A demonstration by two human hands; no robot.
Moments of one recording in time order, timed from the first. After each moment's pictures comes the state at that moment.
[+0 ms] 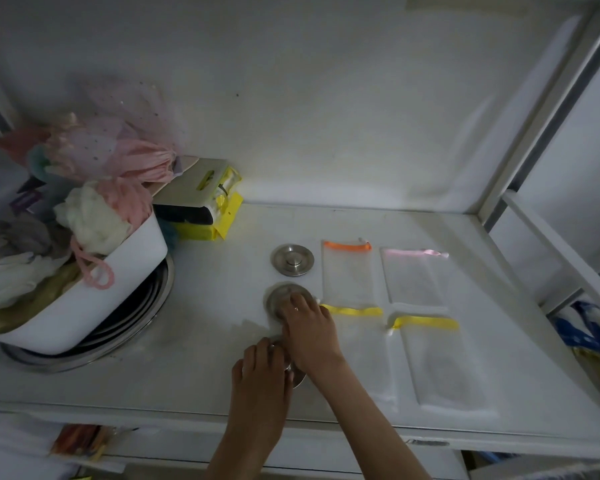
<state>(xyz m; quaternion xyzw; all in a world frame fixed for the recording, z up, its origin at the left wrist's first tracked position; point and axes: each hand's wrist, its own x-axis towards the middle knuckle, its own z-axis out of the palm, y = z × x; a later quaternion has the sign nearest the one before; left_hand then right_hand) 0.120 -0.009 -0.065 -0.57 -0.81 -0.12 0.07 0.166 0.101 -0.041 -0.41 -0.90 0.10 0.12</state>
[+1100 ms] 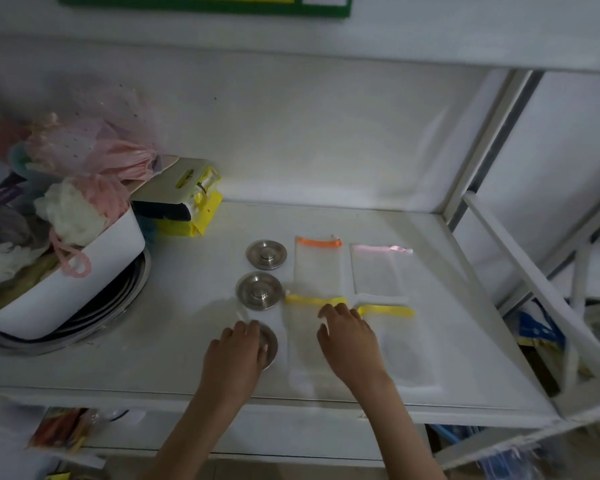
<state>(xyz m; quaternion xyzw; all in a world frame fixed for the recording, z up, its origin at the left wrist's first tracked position) 0.133 -0.001 -0.009 -0.55 -0.83 -0.06 -0.01 0.282 0.090 0.004 -0.49 -0.85 0.14 0.11</state>
